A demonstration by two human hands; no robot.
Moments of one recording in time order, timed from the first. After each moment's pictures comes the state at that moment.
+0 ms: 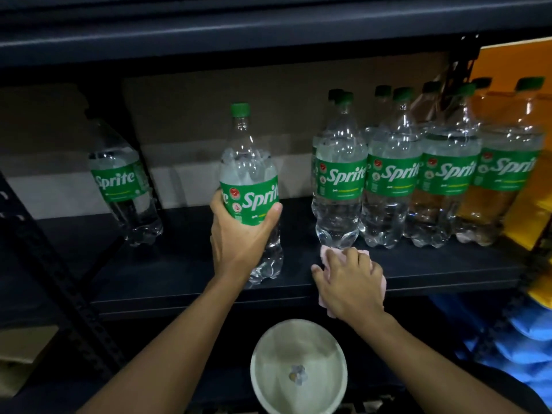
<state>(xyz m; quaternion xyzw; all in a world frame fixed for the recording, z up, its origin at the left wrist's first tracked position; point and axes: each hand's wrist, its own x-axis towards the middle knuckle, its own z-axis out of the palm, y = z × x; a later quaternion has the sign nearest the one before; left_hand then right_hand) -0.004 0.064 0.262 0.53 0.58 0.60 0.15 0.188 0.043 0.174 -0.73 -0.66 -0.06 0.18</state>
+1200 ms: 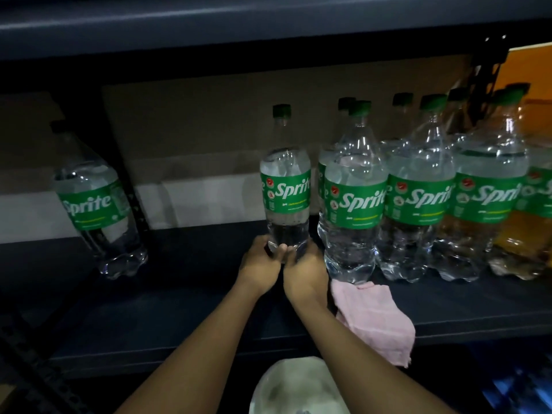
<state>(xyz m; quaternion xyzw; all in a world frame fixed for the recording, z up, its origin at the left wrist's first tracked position) 0.005 0.187 0.202 0.60 0.63 0.39 0.31 0.102 0.157 0.190 -0.67 -0.50 0.20 0.50</state>
